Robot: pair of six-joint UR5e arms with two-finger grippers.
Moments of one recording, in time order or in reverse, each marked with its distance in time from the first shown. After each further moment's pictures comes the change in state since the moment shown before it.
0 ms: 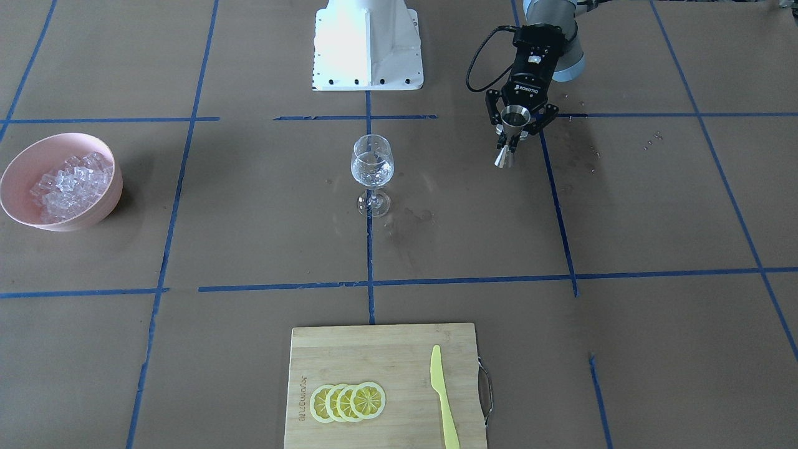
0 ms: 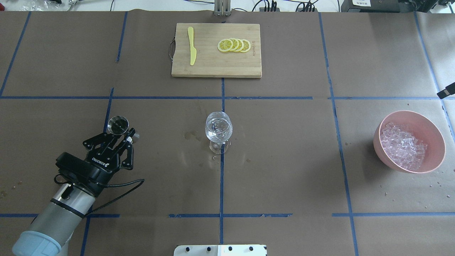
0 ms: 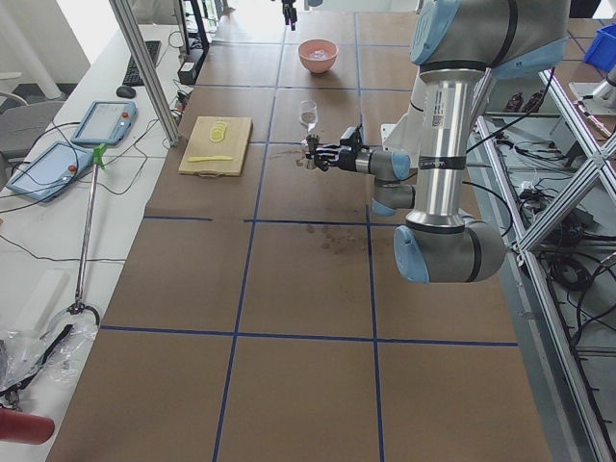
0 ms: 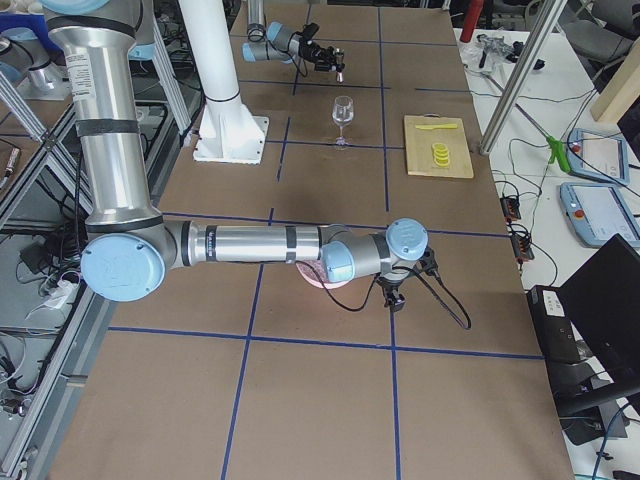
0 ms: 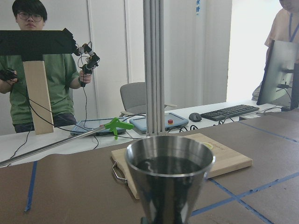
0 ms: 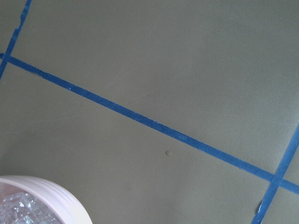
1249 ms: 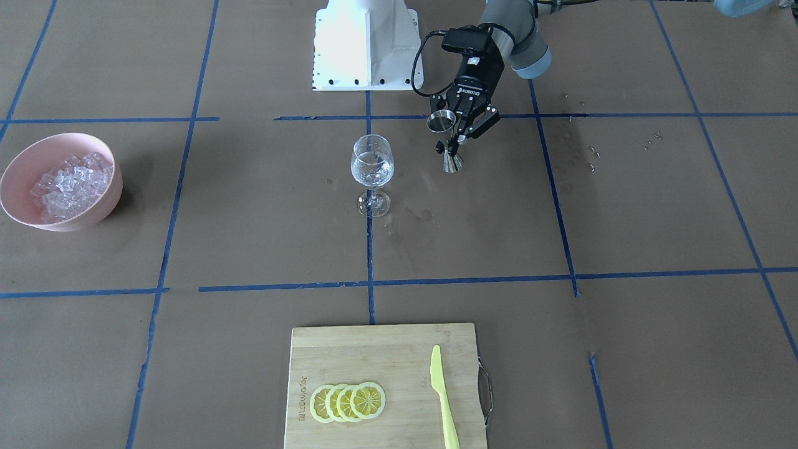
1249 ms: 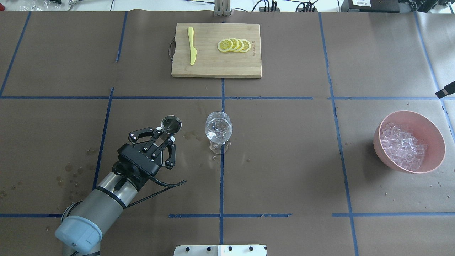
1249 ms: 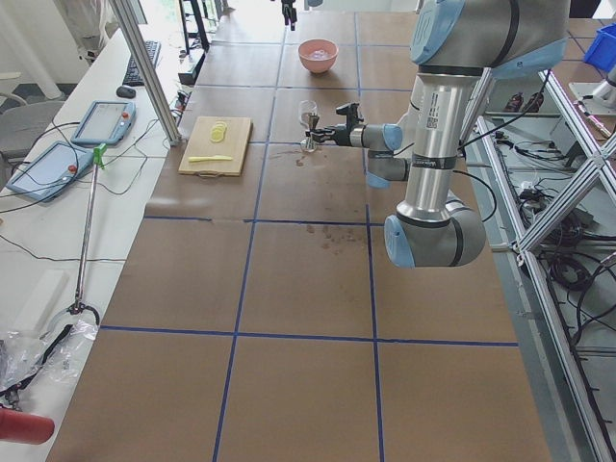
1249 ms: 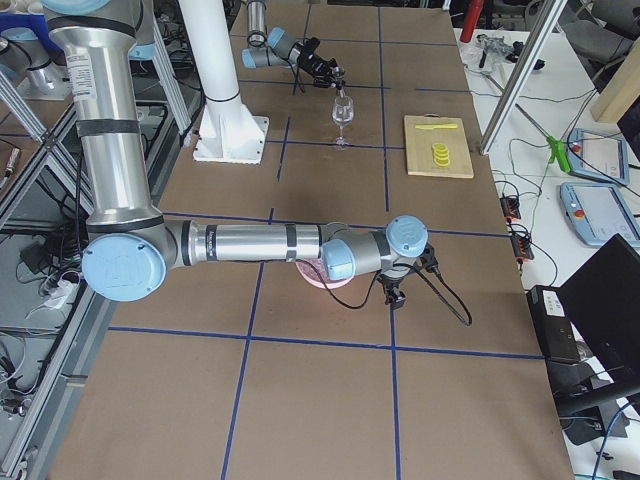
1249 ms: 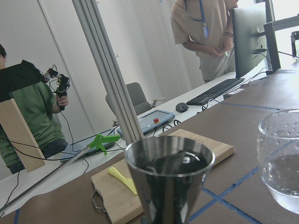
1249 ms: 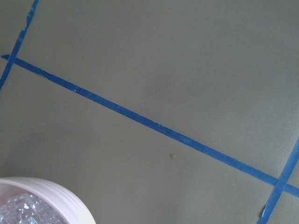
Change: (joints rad) left arm -0.048 -0.163 -0.014 0.273 -0.196 0.101; right arm -0.007 0.001 0.009 0.001 0.000 0.000
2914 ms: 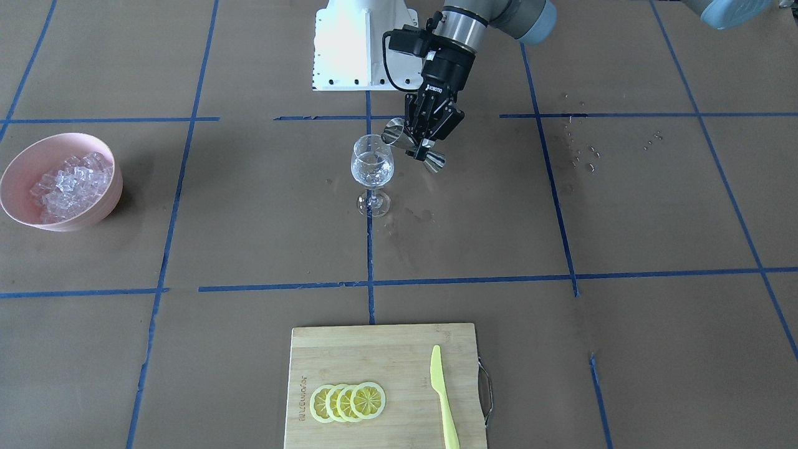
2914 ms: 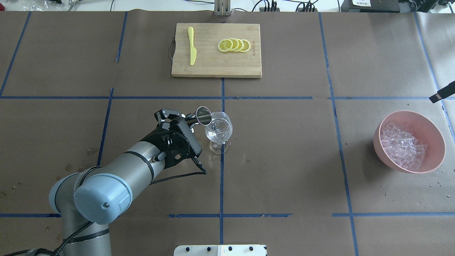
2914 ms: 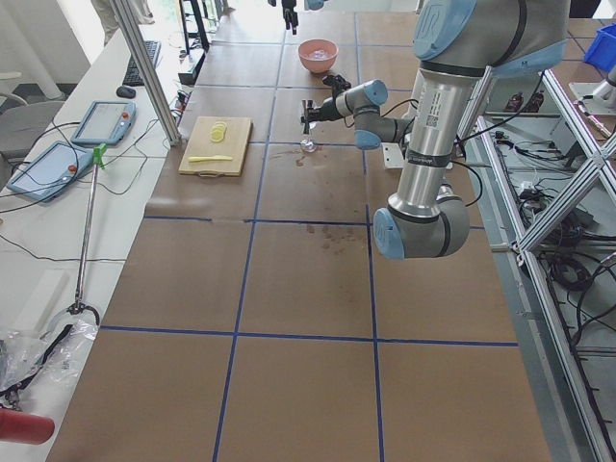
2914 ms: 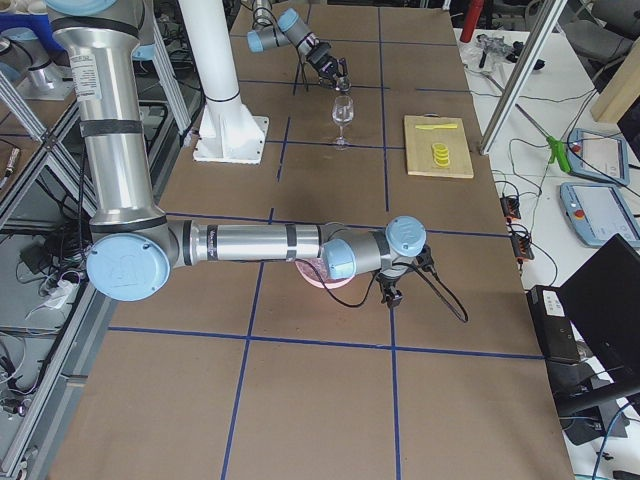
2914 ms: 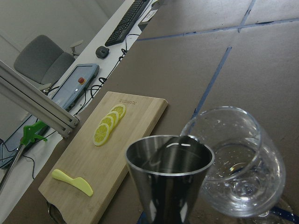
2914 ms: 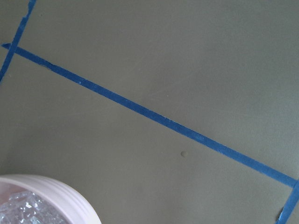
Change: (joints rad) left arm -0.108 -0.136 -0.206 0.715 -0.281 0.196; right arm -0.031 0.001 -0.008 0.000 0.000 0.002
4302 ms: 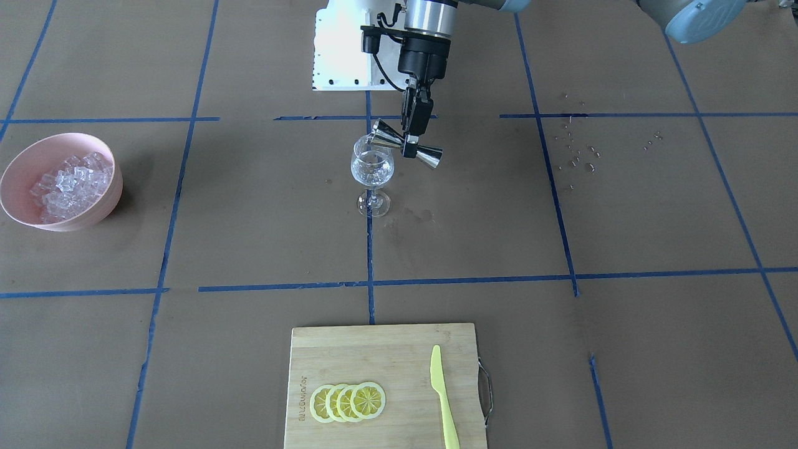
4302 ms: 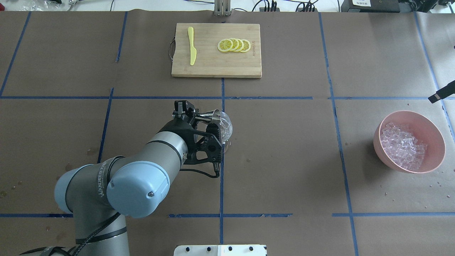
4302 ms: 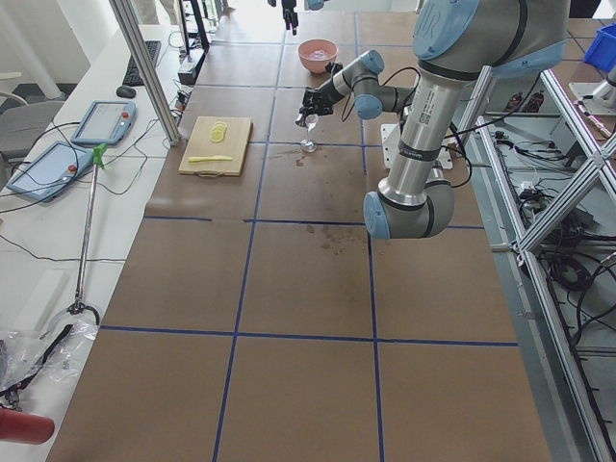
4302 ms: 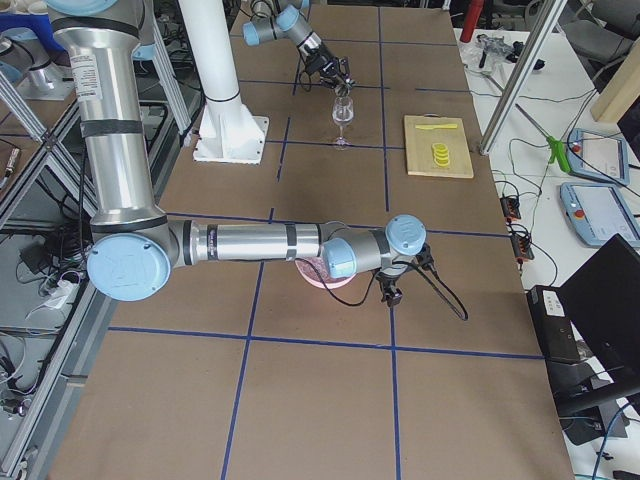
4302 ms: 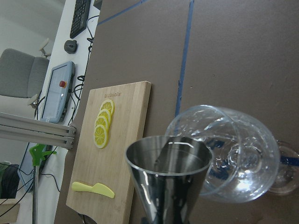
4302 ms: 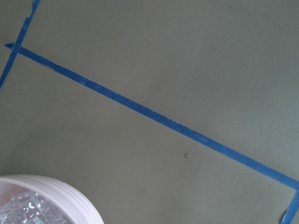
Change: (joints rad) left arm -0.016 -0.150 -0.047 0.423 -0.004 0.322; right arm -0.004 0.000 0.006 0.000 0.000 0.000
